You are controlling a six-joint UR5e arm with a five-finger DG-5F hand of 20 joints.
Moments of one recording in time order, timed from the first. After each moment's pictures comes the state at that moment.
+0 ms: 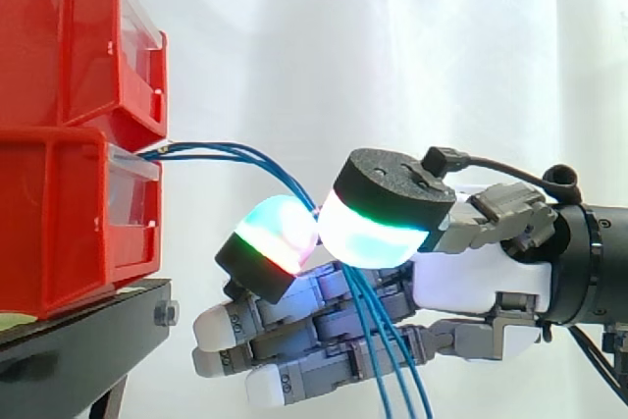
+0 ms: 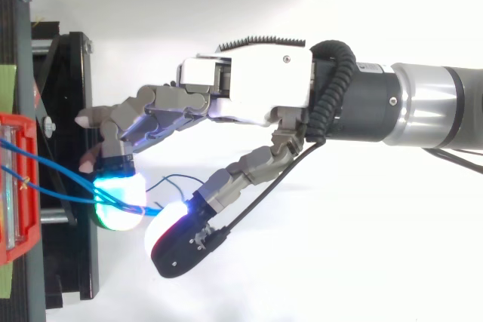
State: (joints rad) arm 0.09 -2.37 -1.18 -2.65 -1.44 -0.06
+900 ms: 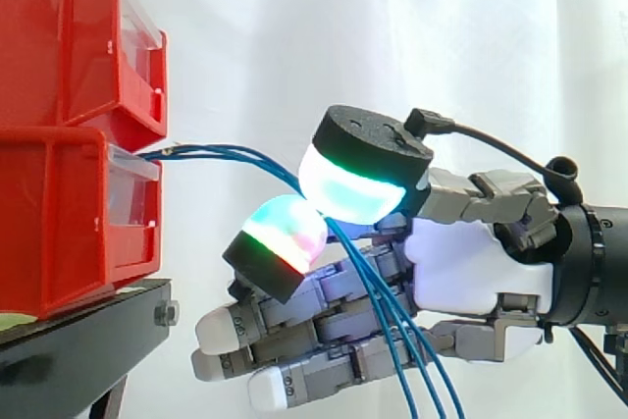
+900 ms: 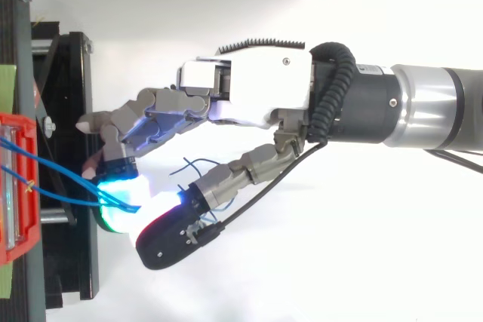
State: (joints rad) arm 0.09 -2.37 -1.18 -2.65 -1.44 -0.05
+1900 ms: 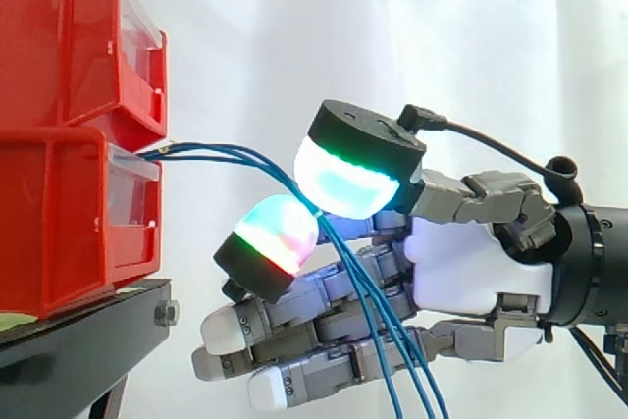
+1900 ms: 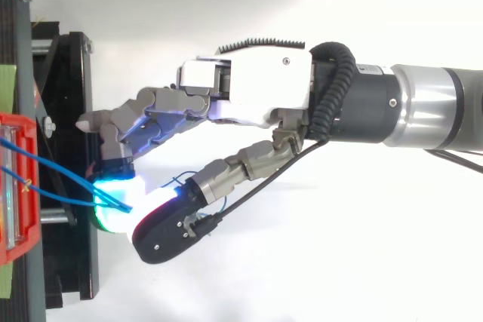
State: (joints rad) arm 0.10 -2.37 -1.18 -2.65 -1.44 -0.06
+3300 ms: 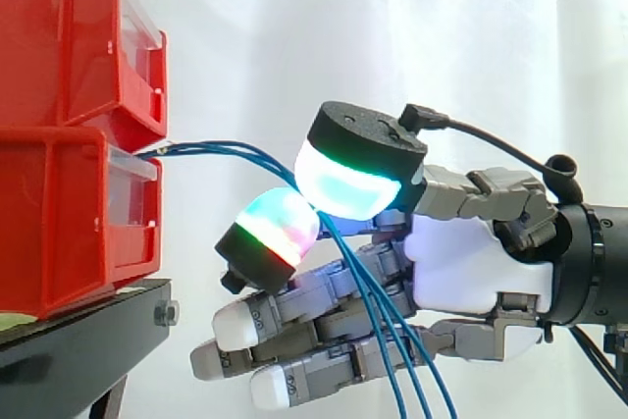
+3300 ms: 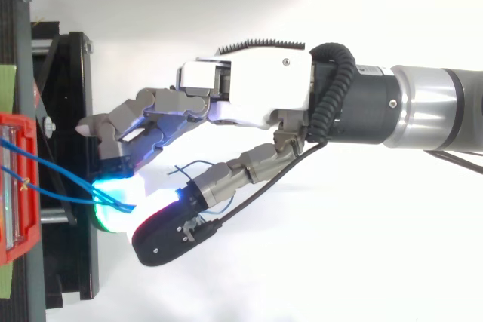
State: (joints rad) arm 0.10 -2.37 -1.18 -2.65 -1.44 -0.06
